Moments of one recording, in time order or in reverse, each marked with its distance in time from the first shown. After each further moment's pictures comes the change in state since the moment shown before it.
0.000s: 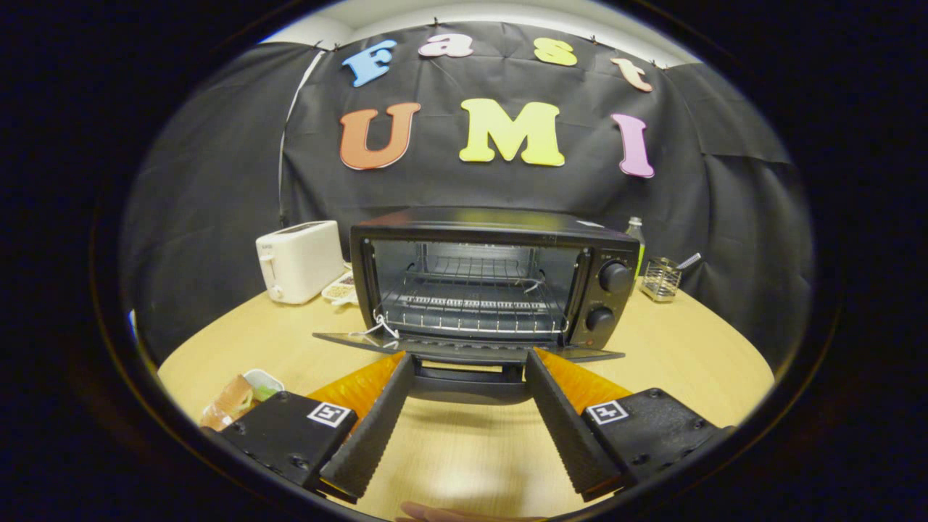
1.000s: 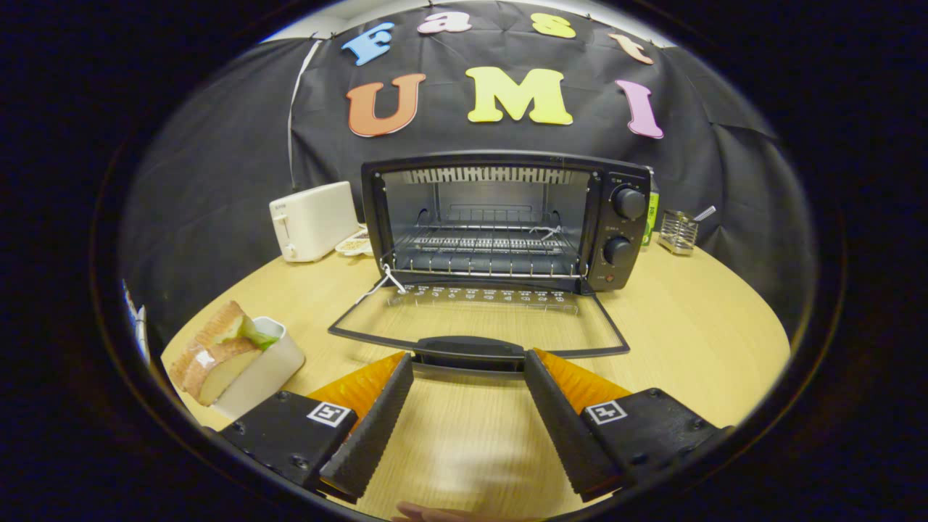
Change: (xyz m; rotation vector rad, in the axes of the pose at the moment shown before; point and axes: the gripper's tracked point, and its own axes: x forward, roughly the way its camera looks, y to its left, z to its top) arm -0.019 0.008 -0.058 0.058 0.137 0.098
